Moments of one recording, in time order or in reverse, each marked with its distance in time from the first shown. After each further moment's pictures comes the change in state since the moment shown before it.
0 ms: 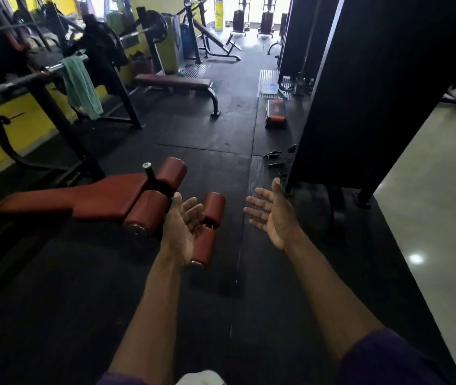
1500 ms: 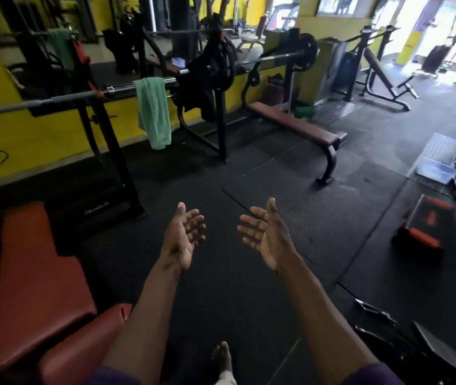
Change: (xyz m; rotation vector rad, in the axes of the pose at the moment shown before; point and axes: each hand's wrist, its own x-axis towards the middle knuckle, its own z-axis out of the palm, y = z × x) left_hand 0.925 0.224 0.180 -0.202 0.545 0.190; right_hand 1.032 -0.238 0.133 -0.169 -0.605 0.234
